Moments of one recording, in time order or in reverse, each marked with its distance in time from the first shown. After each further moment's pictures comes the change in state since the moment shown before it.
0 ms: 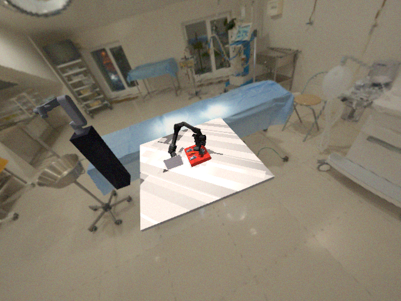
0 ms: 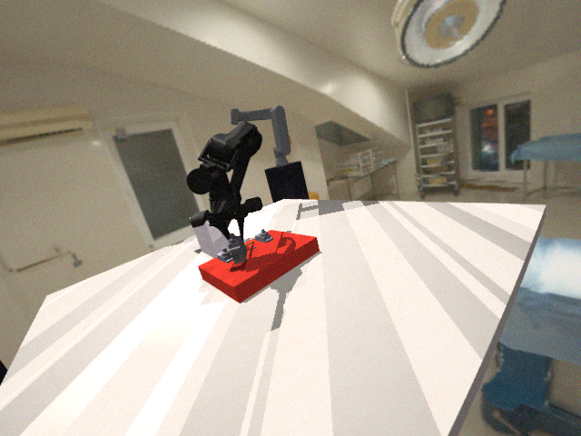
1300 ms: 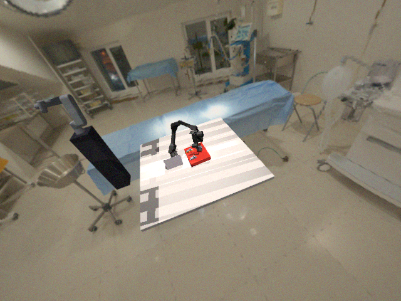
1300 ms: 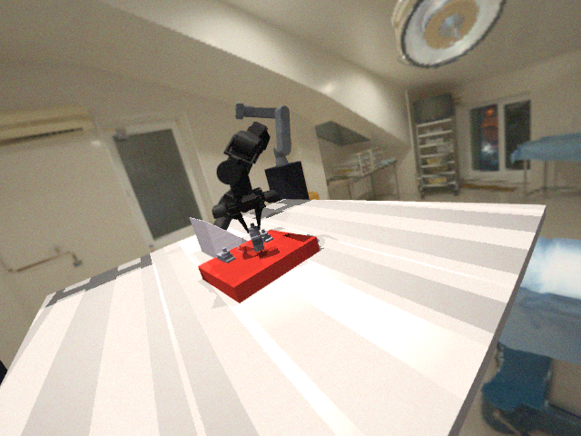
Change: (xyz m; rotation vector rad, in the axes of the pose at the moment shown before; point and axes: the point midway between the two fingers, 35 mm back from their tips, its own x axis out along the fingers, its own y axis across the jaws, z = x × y) arm 0.000 0.046 -0.046 -0.172 0.003 -0.008
